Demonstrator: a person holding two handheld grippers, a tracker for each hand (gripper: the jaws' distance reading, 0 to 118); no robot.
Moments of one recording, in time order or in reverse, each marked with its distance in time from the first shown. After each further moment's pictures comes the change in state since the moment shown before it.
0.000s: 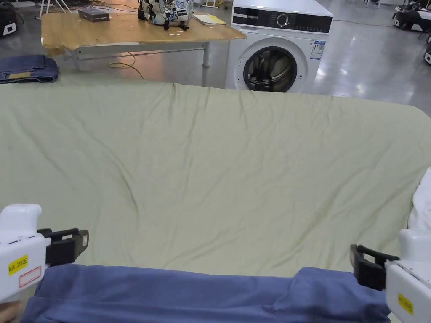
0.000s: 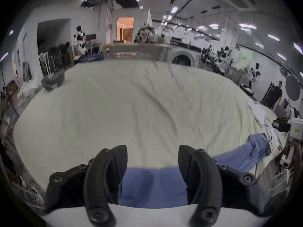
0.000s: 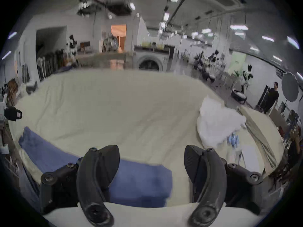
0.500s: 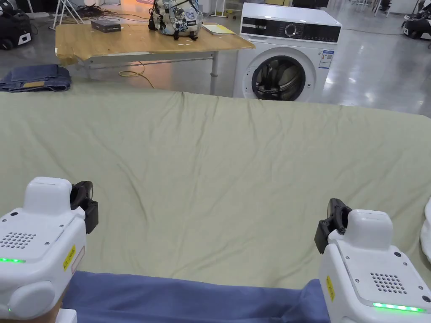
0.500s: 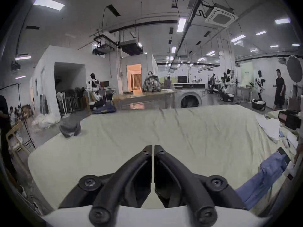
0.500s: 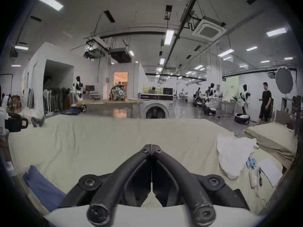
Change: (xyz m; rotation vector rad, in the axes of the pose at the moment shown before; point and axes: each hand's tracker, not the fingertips) left arm 0.047 0.019 0.021 0.422 0.163 -0.108; right arm -0.089 0.017 -0.006 0.406 0.004 -0.098
